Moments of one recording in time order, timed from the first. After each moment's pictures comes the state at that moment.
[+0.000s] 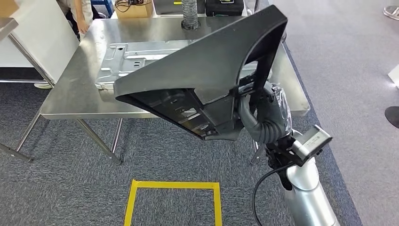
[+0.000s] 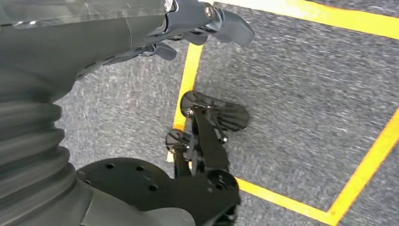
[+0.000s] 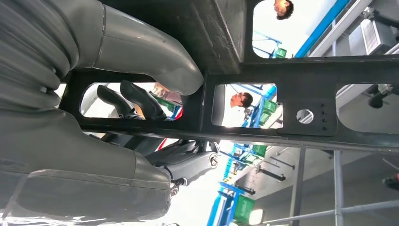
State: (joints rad) left arm -0.02 -0.03 0.84 -0.21 -0.27 0.00 -0.41; right arm -0.38 -0.08 0.31 -1.85 0.09 0.00 -0.46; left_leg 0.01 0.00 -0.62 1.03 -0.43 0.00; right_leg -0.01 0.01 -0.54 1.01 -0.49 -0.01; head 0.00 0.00
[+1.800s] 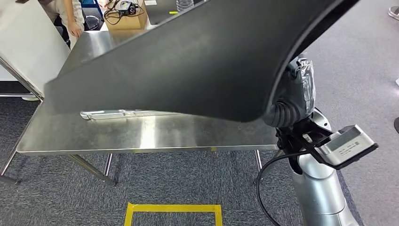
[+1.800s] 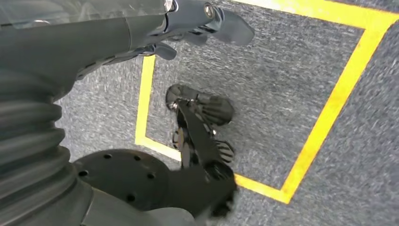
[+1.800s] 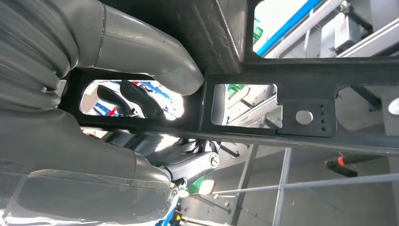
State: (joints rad) left arm -0.03 -0.05 0.89 -0.21 -0.31 -0.01 -0.41; right arm -0.54 -0.10 0.32 -1.97 0.14 -0.03 -0.44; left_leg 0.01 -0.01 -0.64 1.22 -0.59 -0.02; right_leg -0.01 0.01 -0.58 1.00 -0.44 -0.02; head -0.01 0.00
